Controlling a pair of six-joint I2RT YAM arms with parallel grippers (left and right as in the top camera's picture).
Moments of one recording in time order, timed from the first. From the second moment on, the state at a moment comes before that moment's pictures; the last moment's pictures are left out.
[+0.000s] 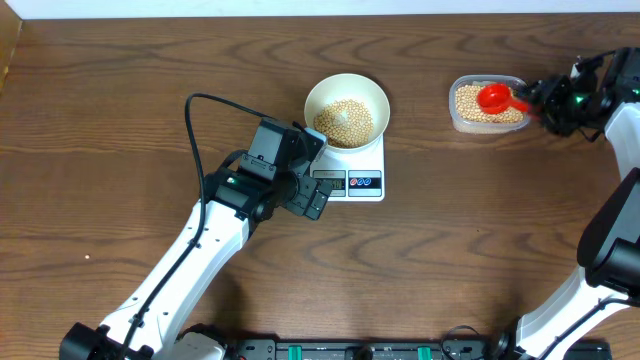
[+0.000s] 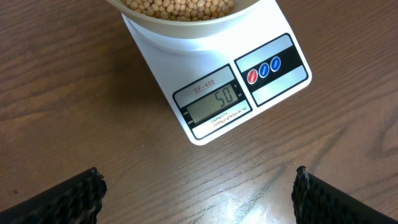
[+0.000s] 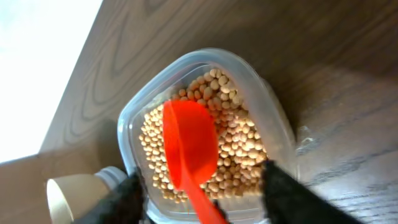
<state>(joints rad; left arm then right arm) -0.44 1.37 1.00 -0.67 0.12 0.07 -0.37 2.00 1.49 -0.57 -0.64 0.41</state>
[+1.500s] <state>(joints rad) -0.44 1.37 1.00 -0.67 0.12 0.07 -0.39 1.90 1.49 -0.81 -0.42 0.32</state>
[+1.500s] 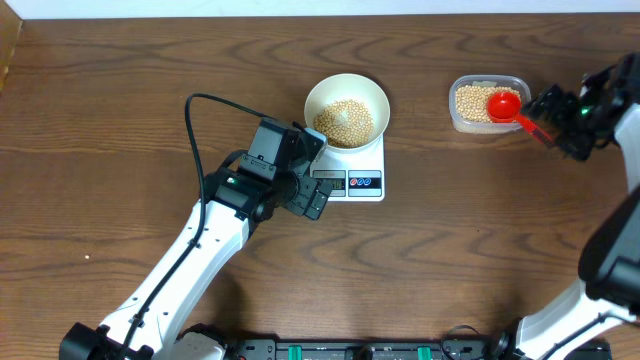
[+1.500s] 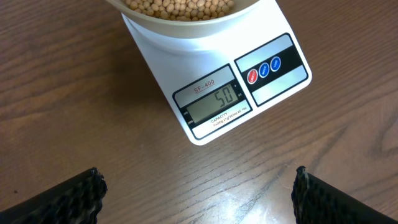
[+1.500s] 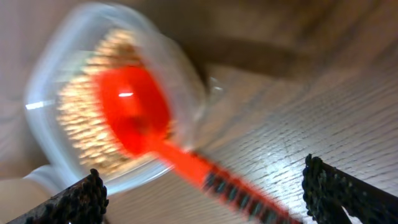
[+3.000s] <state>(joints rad) -0.44 1.37 1.00 -0.67 0.12 0.07 -0.41 1.22 1.54 -1.02 -0.48 0.17</state>
